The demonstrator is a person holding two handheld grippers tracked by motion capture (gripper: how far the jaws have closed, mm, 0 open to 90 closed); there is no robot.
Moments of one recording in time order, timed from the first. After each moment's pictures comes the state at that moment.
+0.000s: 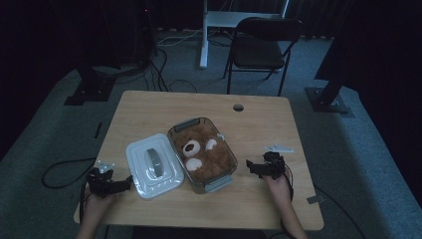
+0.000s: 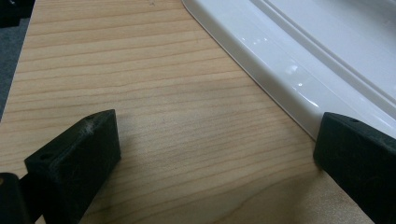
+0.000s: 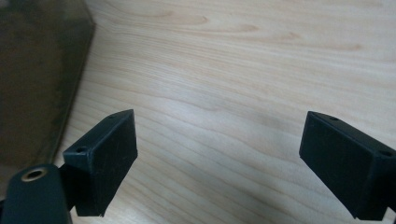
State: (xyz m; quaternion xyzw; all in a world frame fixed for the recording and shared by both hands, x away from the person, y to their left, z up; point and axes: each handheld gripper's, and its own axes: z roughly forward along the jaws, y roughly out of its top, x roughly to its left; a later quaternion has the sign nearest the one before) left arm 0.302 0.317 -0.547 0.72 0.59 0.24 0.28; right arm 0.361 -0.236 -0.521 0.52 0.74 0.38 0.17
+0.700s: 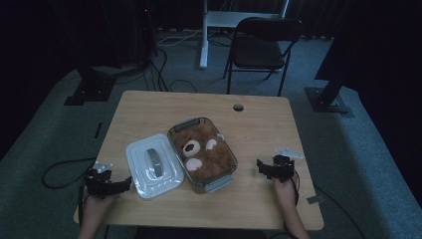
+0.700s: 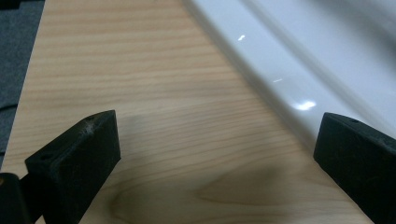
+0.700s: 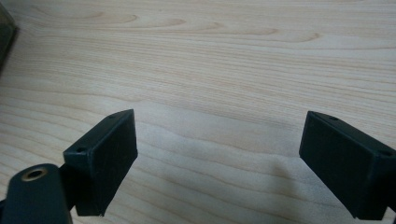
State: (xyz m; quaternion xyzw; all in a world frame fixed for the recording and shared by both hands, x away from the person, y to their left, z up) left arm 0.290 0.308 -0.524 0.71 0.61 0.22 0.28; right arm 0.358 -0.266 -0.541 0.57 0.70 0.37 0.23
